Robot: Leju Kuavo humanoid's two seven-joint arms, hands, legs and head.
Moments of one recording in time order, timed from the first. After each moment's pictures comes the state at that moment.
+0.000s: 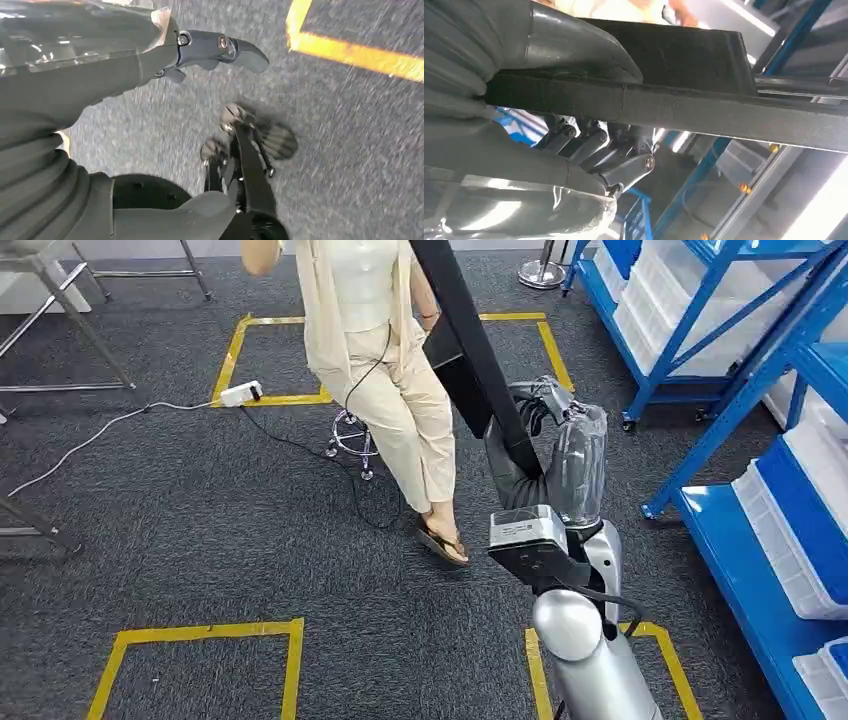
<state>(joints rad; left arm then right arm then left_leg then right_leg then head) -0.10 -0.16 1.25 -0.22 -0.71 0.01 -0.21 -0.37 0.06 0.40 -1.84 0.70 -0.36 -0.17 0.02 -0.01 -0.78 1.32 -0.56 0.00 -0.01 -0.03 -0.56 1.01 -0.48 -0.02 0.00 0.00</state>
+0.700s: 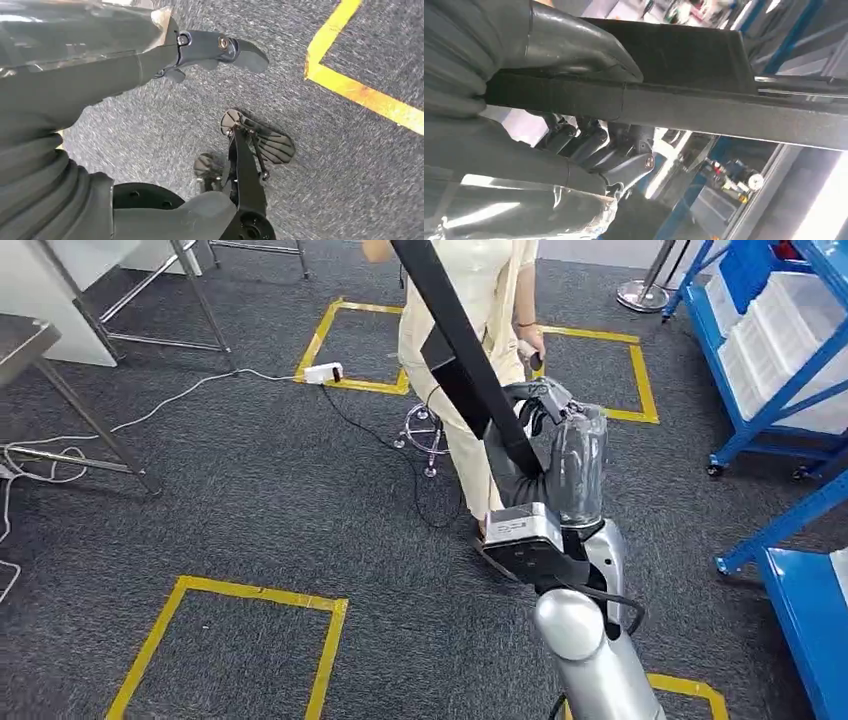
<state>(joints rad) -0.11 -0.16 1.25 -0.22 -0.73 0.00 -0.21 -0.39 0.06 0.40 -1.83 0.70 -0.34 -0.16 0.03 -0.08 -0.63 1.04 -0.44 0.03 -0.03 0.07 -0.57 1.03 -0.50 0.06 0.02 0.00</state>
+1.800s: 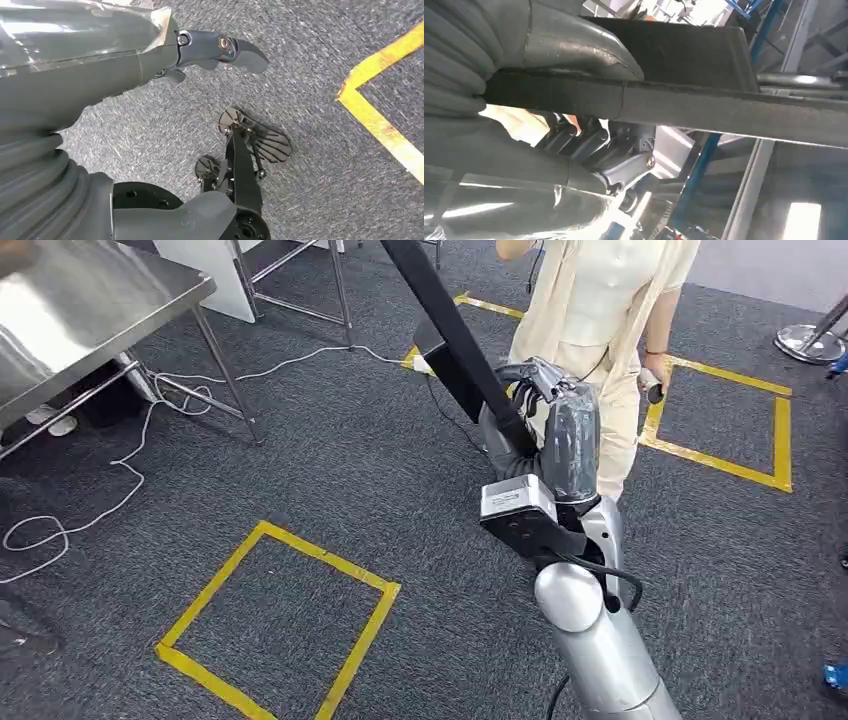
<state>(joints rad) -0.11 -0.15 1.25 -0.22 -0.73 -0.01 -0.22 -0.46 0.04 0.40 -1.74 0.65 -0.33 -0.18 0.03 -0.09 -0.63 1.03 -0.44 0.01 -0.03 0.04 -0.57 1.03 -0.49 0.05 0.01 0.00</state>
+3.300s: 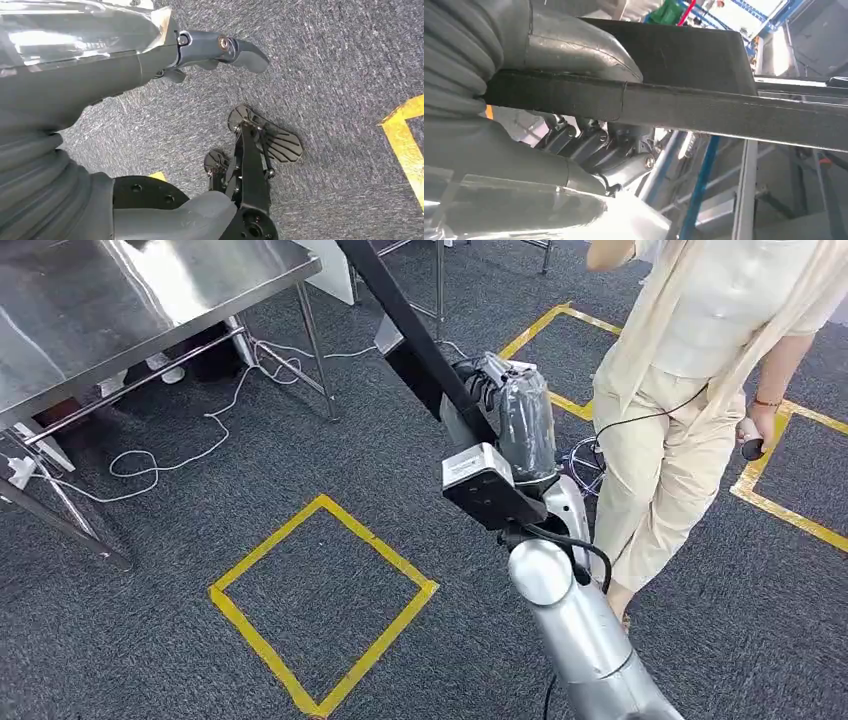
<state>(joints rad) -0.11 -0.15 1.26 -0.22 -0.70 0.05 -0.19 -0.53 0.08 0.42 -1.60 0.62 -0.28 -0.19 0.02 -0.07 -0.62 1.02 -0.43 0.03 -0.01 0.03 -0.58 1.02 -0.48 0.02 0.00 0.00</state>
